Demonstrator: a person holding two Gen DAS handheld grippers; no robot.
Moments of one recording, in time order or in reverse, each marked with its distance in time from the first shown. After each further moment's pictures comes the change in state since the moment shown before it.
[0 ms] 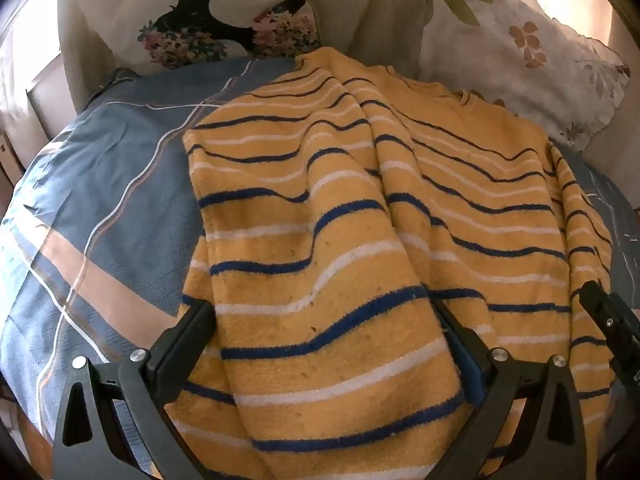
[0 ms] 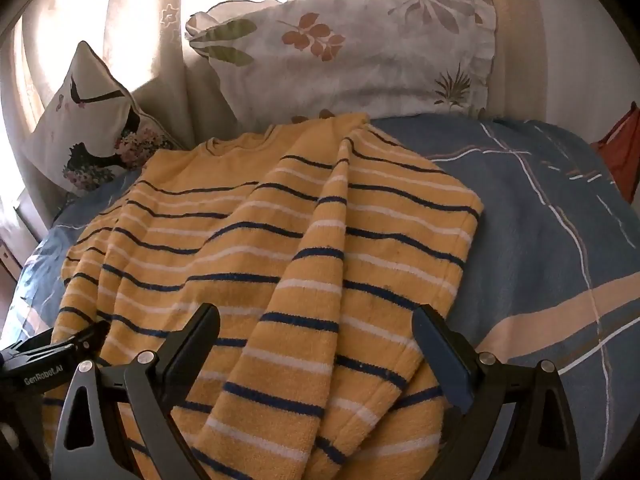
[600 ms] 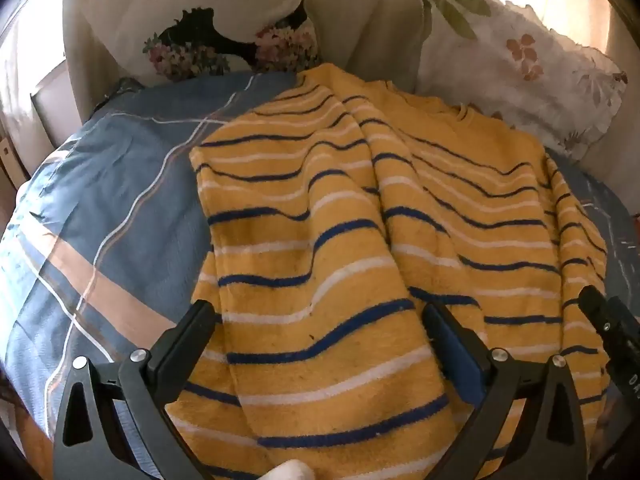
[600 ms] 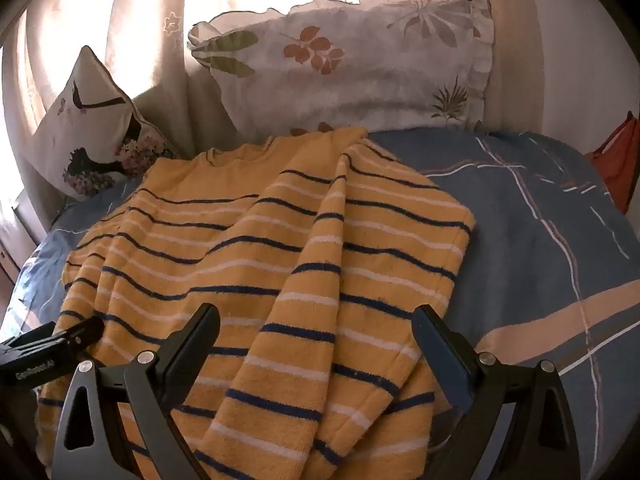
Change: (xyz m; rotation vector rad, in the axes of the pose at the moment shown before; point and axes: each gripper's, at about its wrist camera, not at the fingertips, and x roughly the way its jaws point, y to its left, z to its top) left arm -0.015 0.002 0.015 -0.008 -0.022 -0.009; right arm -0.009 0.003 0.005 -0.012 -0.028 -0.012
